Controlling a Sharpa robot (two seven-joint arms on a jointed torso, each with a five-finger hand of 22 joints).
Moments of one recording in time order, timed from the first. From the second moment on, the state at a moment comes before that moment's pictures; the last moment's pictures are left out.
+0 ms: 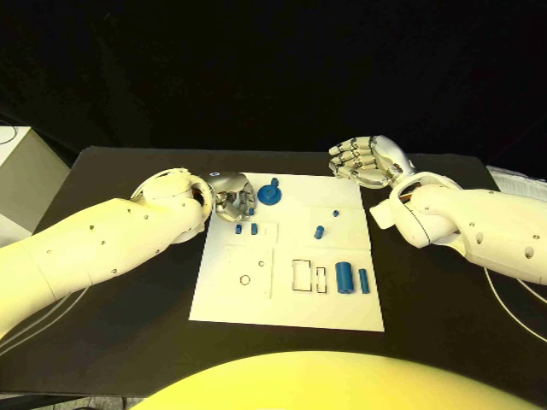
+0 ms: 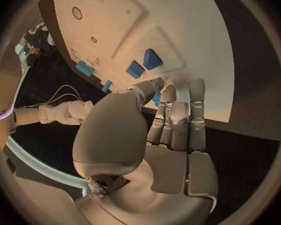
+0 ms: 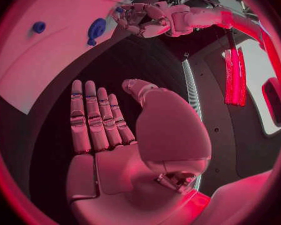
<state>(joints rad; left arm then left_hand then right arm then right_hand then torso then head) 1.02 -0.61 0.14 1.25 -1.63 0.00 -0.09 1.37 -0.18 0.56 0.01 0.20 0.84 0.13 0.30 0.29 0.85 0.06 0.87 0.30 1.27 0.00 1.40 0.92 0.17 1.00 0.11 1.08 0.70 1.13 -0.80 -0.09 1.38 -0.62 -0.55 0.31 1.28 -0.19 0.48 0.14 0.44 0.74 0.20 0.36 0.23 0.88 0.19 0.36 0.07 1.05 0.14 0.11 0.37 0.17 1.01 0.24 0.07 0.14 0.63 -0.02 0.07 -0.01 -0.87</state>
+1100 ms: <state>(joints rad) 1.01 -0.77 0.26 1.26 -1.16 -0.02 -0.04 1.33 -0.20 0.51 0.07 0.10 0.86 0.17 0.30 0.30 0.80 0.11 0.77 0.18 1.02 0.04 1.16 0.49 0.17 0.92 0.14 0.93 0.60 1.13 -0.83 -0.09 1.35 -0.91 -0.44 0.20 1.38 -0.17 0.46 -0.03 0.33 0.92 0.18 0.34 0.20 1.11 0.11 0.30 0.06 1.36 0.02 0.24 0.43 0.17 1.23 0.11 0.32 0.26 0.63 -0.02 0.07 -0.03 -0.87</state>
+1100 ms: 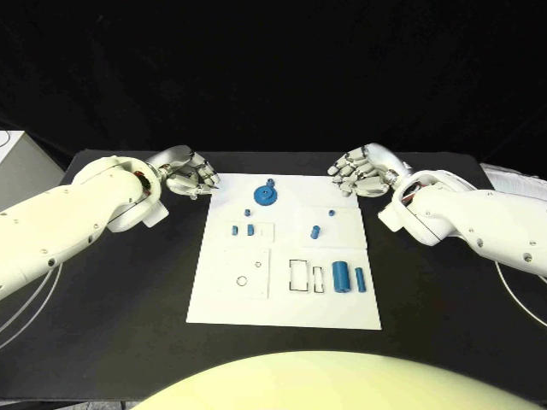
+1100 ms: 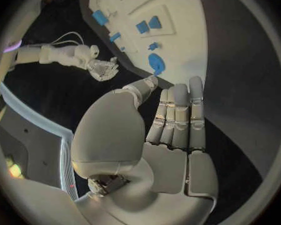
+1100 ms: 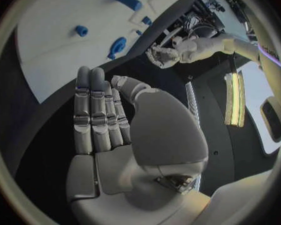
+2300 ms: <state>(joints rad) 0.89 -0.89 0.31 1.44 -0.24 0.10 0.21 1.43 -0.18 0.39 0.18 0.07 0.89 0.18 0.28 0.29 0.95 0.14 0.38 0.06 0.97 0.09 0.61 0.34 0.17 1.00 0.19 0.40 0.22 1.12 -0.80 -0.10 1.43 -1.67 -0.22 -0.18 1.32 -0.26 0.54 0.07 0.24 0.97 0.16 0.24 0.22 1.19 0.09 0.08 0.07 1.47 -0.01 0.98 0.98 0.14 1.41 0.08 0.92 0.82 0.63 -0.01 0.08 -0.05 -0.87</state>
